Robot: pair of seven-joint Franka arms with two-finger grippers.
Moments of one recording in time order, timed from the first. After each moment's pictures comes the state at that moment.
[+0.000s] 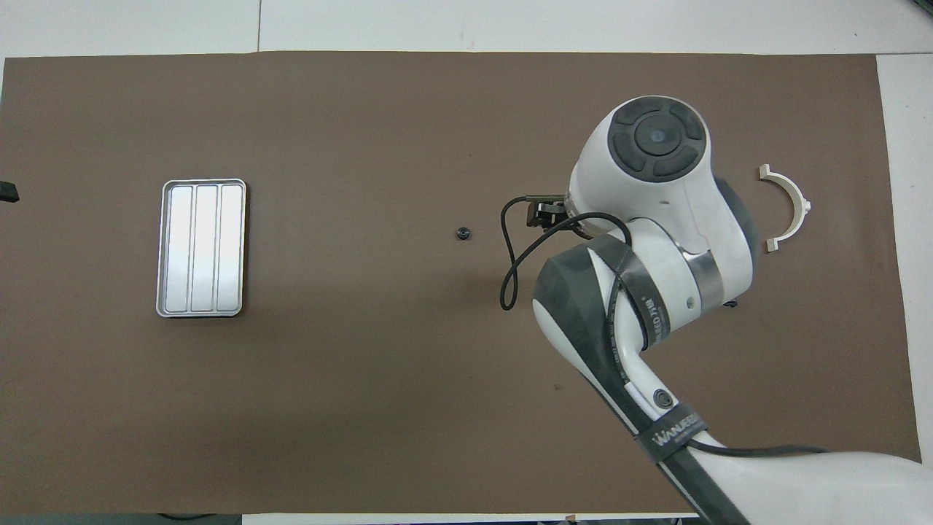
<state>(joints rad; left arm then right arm) 0.22 0.08 -0.01 -1.56 -0.13 1.68 -0.10 0.37 0.26 0.07 -1.67 -0.08 1.91 0.63</state>
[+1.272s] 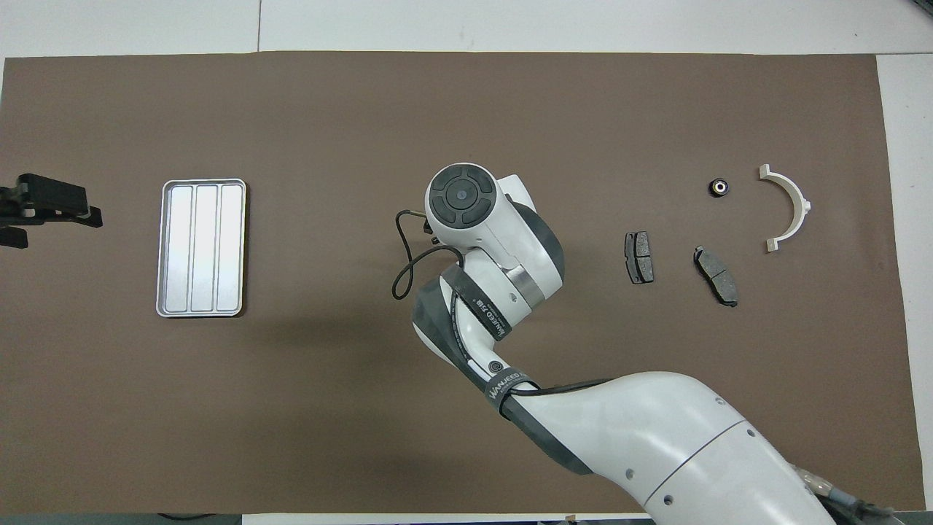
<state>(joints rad) 0.06 0.01 -0.05 -1.63 -0.08 1.62 -0.12 0.54 0.62 0.07 -1.50 -0.11 2.11 1.01</state>
